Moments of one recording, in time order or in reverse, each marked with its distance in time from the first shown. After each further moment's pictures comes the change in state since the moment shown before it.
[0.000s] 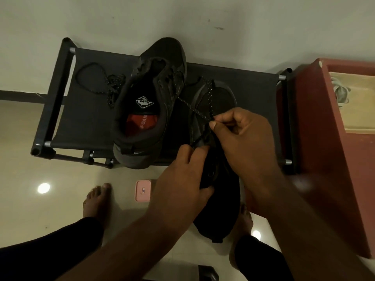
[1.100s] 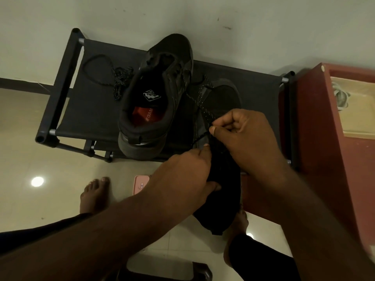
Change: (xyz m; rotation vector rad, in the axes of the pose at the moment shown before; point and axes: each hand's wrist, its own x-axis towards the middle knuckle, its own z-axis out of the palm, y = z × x) left_hand 0.009 0.007 -0.021 0.324 -0.272 0.098; right_hand 0.003 0.001 -0.009 -0.090 -0.198 0.056
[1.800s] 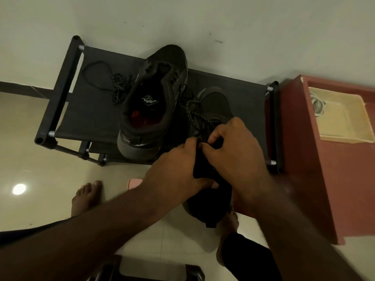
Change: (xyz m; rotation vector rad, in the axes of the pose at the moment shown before) left_hand 0.002 -0.011 0.006 -0.346 0.074 -0.132; right_hand -0.027 -0.018 0.005 -0.533 0.005 0.048
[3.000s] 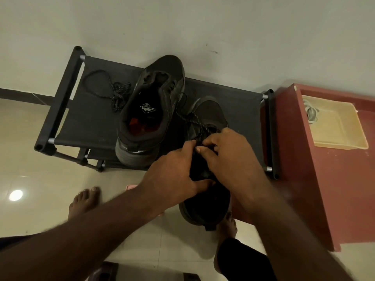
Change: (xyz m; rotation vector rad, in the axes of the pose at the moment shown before) left_hand 0.007 -0.004 0.000 0.036 0.067 0.049; right_hand 0.005 -0.004 -0.011 -0.008 -0.089 -0.077
